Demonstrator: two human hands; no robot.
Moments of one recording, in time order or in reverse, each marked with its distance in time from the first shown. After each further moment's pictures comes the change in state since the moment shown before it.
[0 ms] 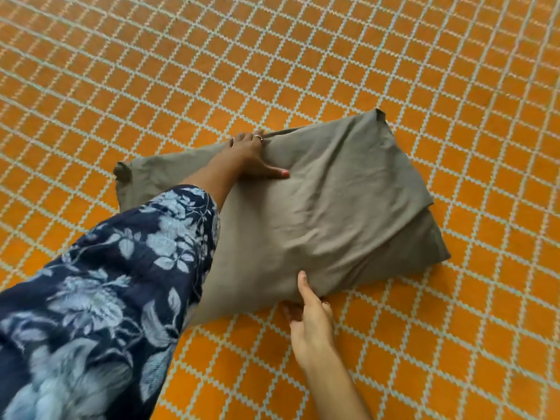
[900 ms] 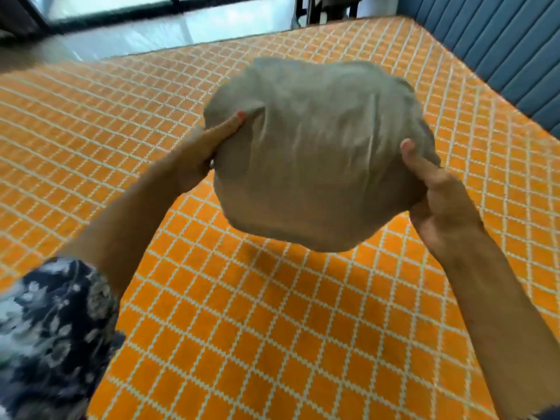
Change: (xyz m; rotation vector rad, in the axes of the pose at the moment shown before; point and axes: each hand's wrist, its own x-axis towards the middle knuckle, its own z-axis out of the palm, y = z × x) left_hand -0.184 0.015 -0.152 -1.296 0.180 0.288; right_hand -0.191 -0.222 -0.009 -0.163 -0.566 -0.977
